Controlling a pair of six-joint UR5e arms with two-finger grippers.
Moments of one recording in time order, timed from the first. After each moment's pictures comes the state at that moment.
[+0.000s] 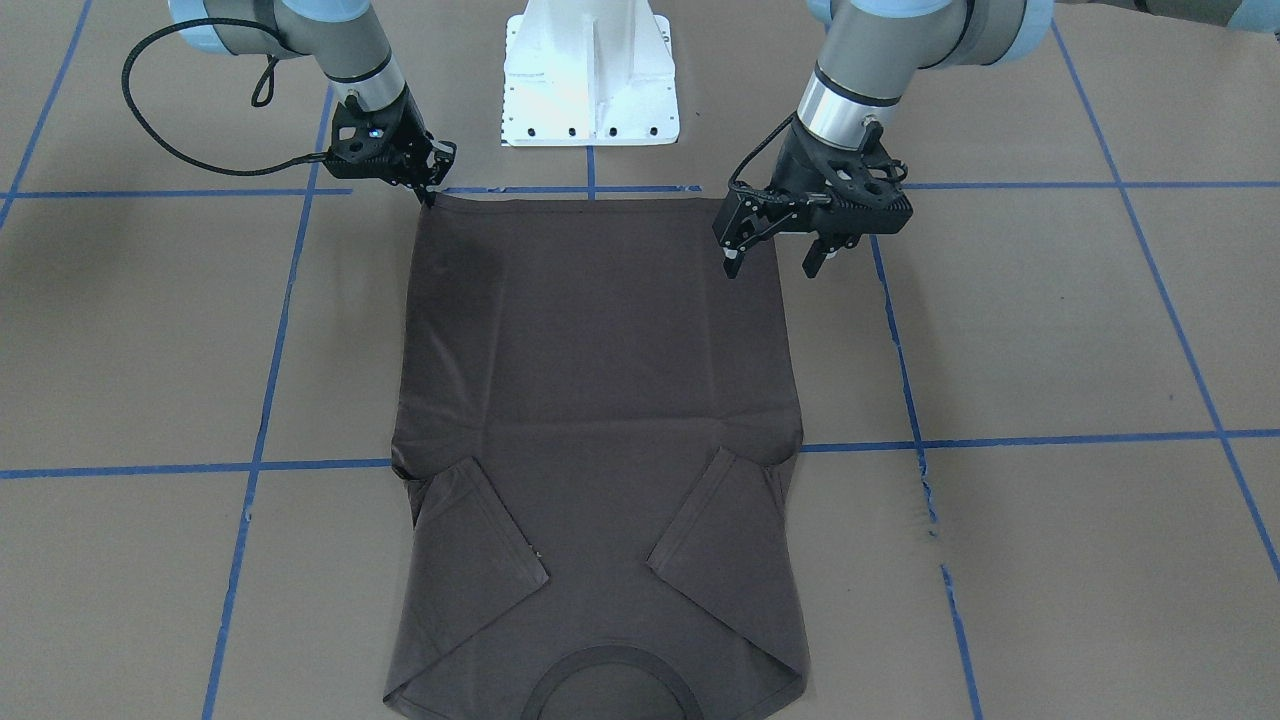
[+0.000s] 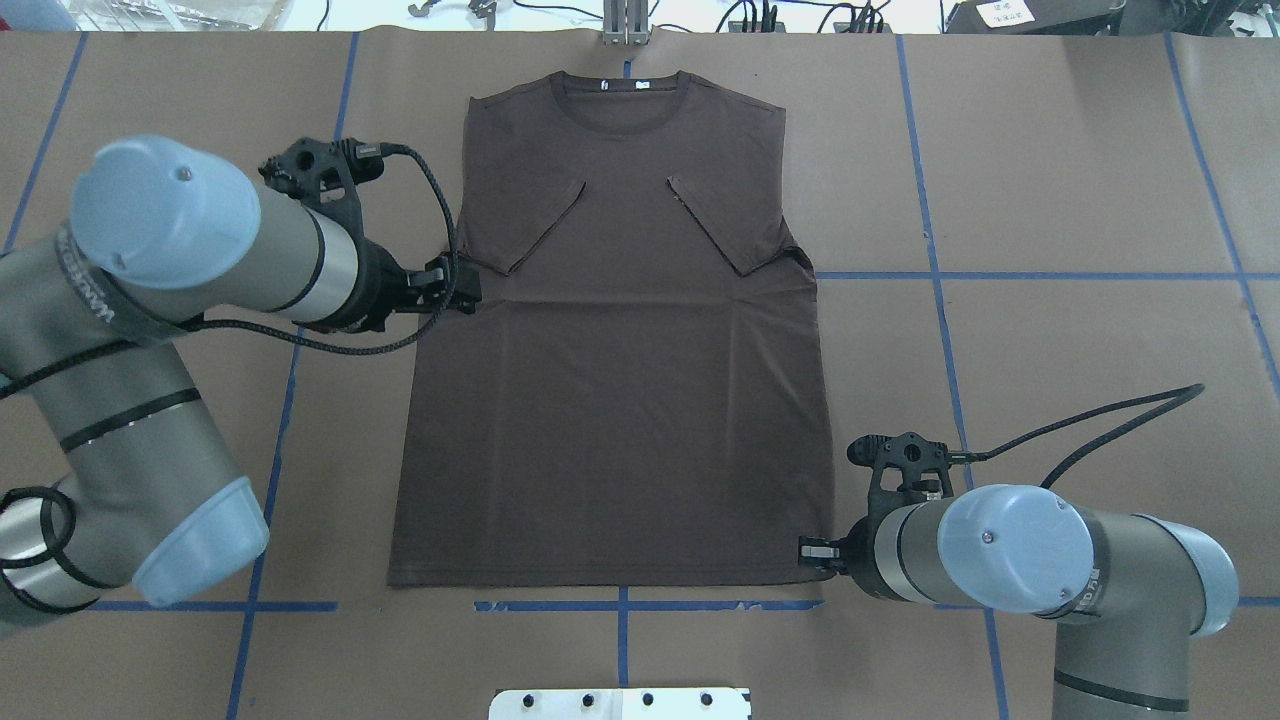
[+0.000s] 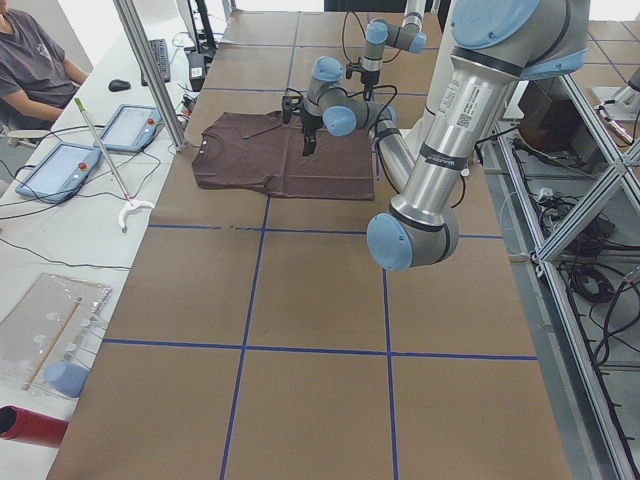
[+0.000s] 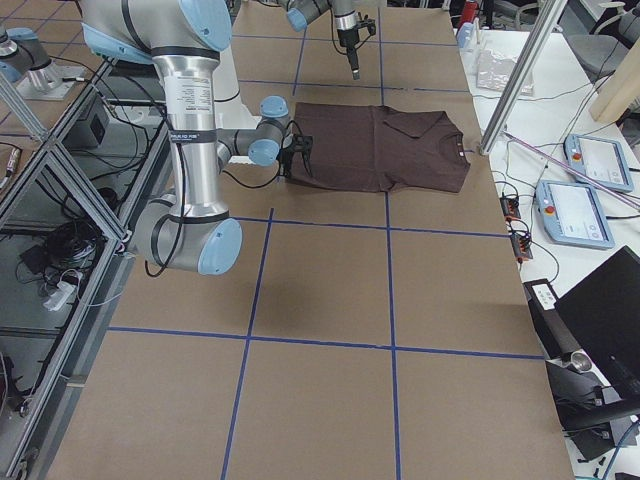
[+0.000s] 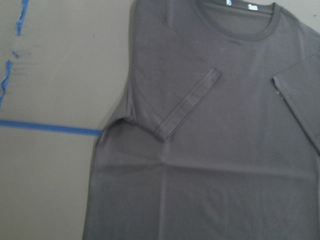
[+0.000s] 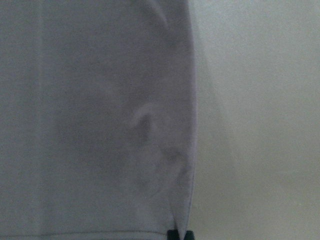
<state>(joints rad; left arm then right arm) -0.62 -1.99 -1.99 -1.69 -1.85 -1.37 0.25 -1.46 2.08 -1.30 1.70 1.51</state>
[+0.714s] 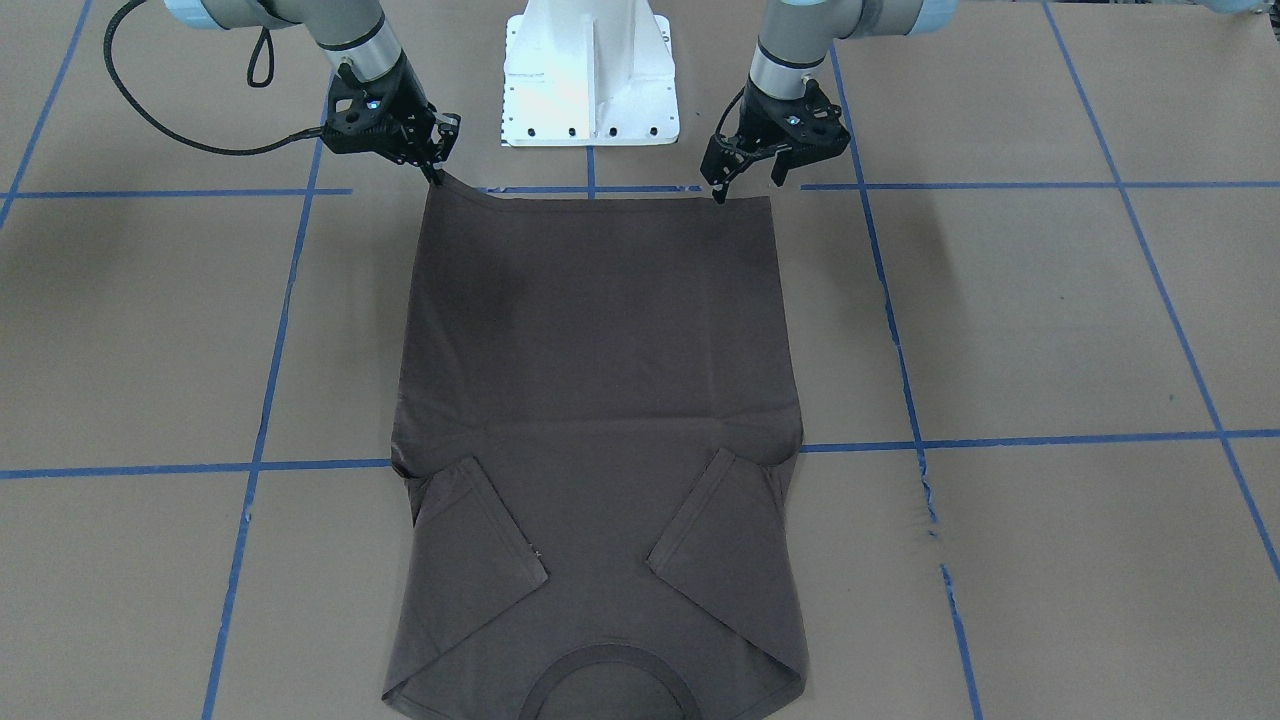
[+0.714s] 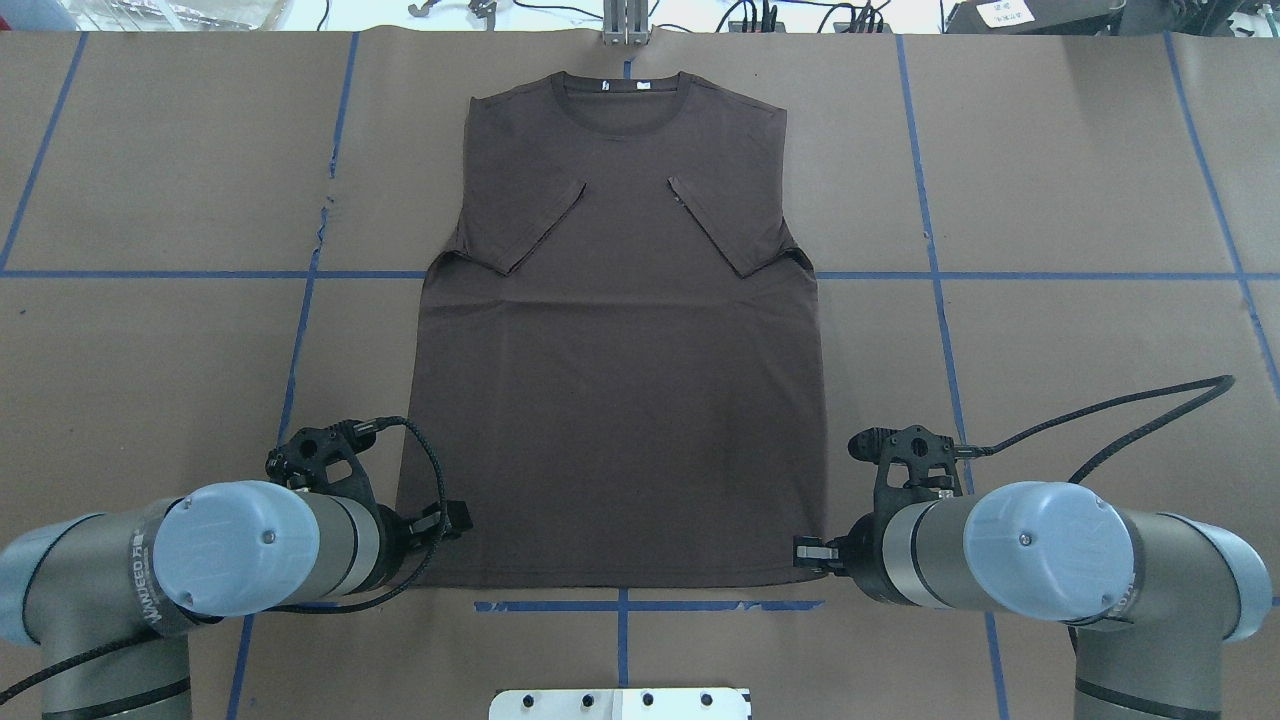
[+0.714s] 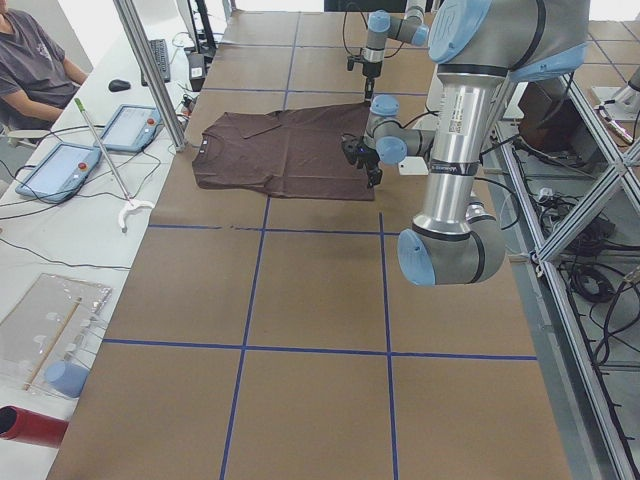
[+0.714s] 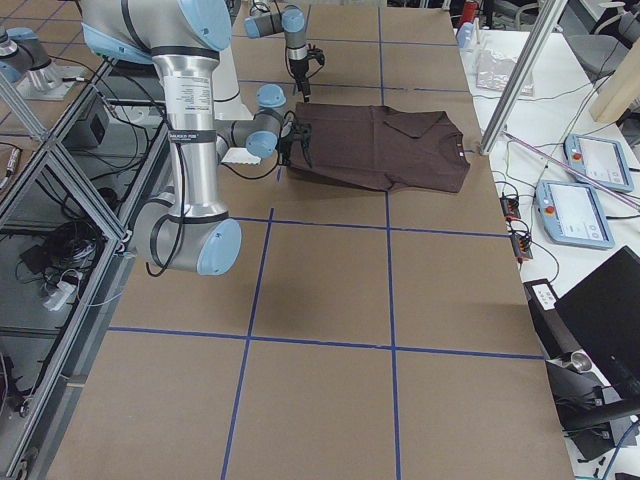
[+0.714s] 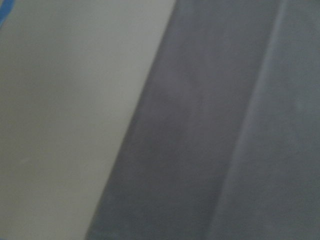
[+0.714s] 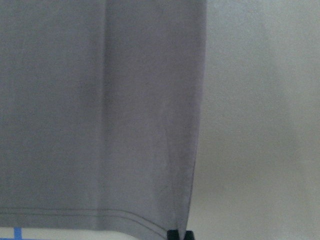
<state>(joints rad) -0.25 -1.78 -2.08 -1.70 -1.64 -1.80 0.25 -1.46 2.15 -1.30 1.71 1.51</state>
